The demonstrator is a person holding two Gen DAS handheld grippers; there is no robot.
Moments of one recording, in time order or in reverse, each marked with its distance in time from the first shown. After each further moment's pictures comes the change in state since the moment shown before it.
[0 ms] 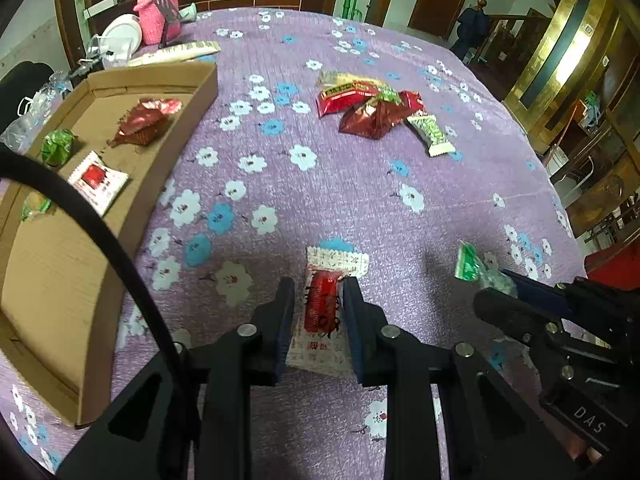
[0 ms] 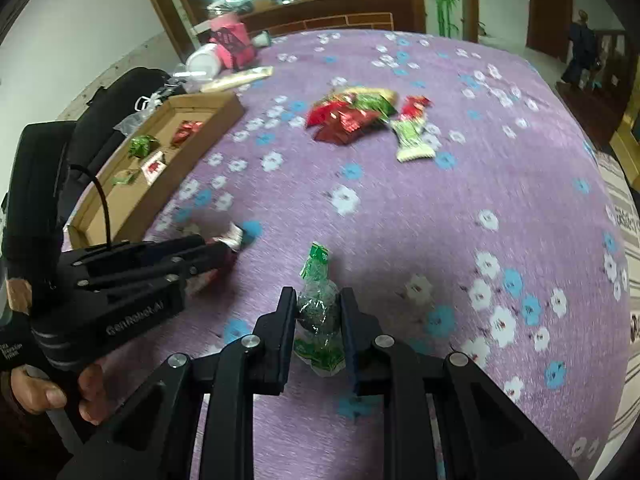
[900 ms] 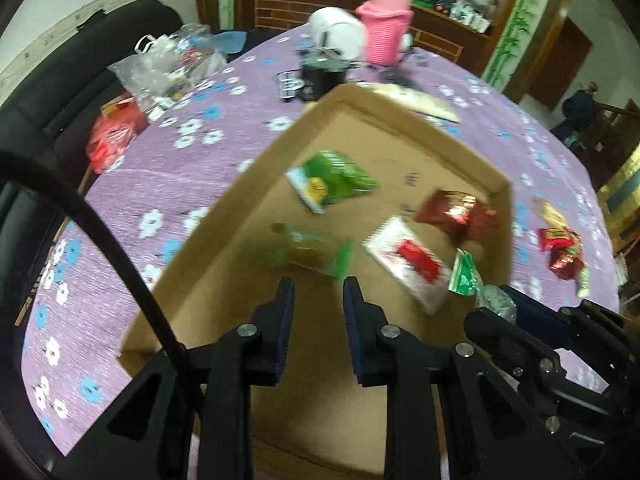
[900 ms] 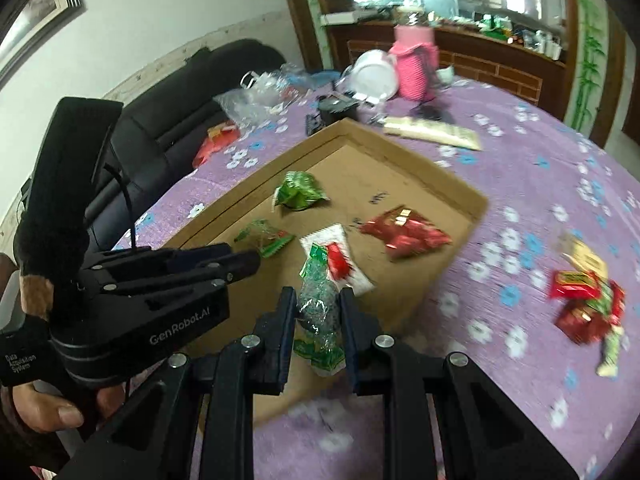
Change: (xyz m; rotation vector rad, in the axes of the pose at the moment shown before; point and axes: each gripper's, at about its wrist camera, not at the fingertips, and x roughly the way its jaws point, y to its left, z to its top) left arm -0.039 0.216 0.037 -0.348 -0.048 0.246; right arm 0.089 0.198 0.106 -0.311 -0.006 0.207
